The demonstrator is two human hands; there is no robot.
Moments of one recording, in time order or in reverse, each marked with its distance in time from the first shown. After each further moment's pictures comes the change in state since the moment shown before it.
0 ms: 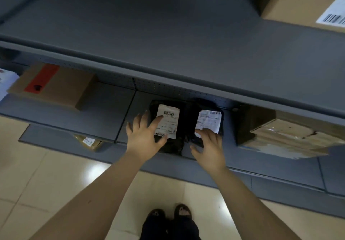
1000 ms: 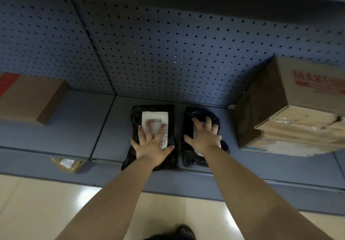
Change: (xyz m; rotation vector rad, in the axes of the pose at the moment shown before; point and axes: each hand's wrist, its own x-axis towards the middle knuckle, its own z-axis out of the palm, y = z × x) left_hand 0.053 0.027 0.142 -0.017 -0.390 -0.113; right_hand 0.101 0.074 0.066 -0.330 -0.246 0.260
